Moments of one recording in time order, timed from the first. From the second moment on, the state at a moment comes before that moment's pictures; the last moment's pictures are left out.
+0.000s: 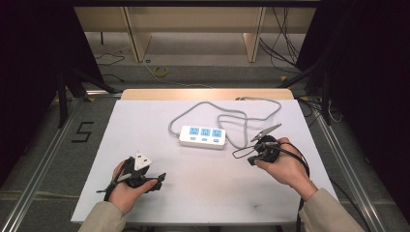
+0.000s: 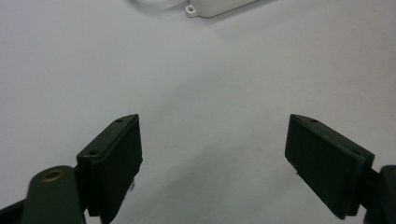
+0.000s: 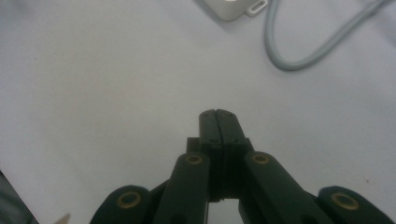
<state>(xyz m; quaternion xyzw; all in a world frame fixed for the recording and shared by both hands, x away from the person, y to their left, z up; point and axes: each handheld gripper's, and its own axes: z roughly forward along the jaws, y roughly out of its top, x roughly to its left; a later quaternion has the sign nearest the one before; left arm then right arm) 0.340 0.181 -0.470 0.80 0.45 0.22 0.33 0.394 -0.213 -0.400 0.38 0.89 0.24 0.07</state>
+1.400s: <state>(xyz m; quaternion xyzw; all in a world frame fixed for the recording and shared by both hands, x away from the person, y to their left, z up) 0.340 0.180 -0.470 0.80 0.45 0.22 0.33 0.412 -0.189 -0.392 0.38 0.90 0.23 0.07</state>
